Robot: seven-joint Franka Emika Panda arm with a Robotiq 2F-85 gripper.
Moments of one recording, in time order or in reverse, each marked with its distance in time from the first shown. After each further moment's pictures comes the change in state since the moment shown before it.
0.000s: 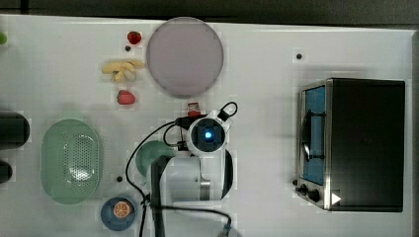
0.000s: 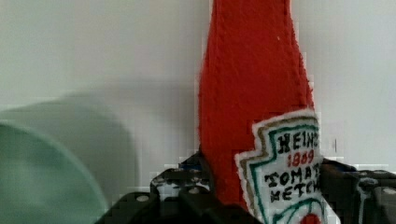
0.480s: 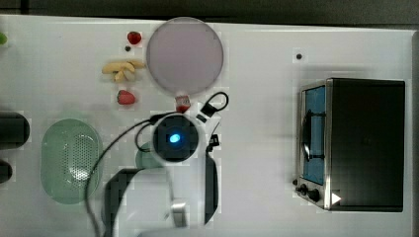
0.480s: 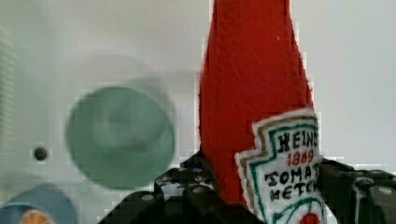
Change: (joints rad) arm 0.004 -0.398 0.086 0.084 0.006 -0.442 0.060
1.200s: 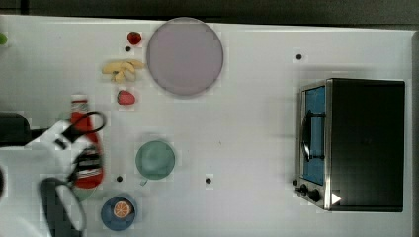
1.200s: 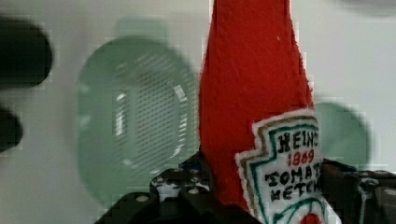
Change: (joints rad) arm 0.061 0.035 0.409 0.182 0.133 -0.036 0.480
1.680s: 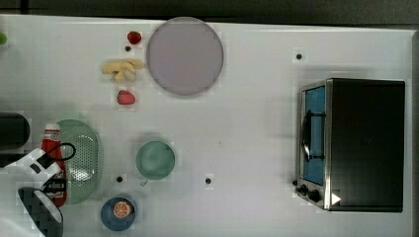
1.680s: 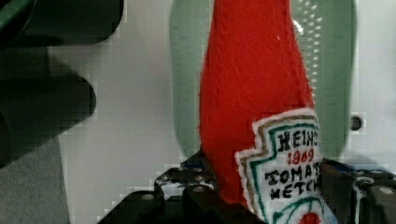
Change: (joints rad) arm 0.056 0.261 0.157 -0.023 -0.034 0.247 0.303
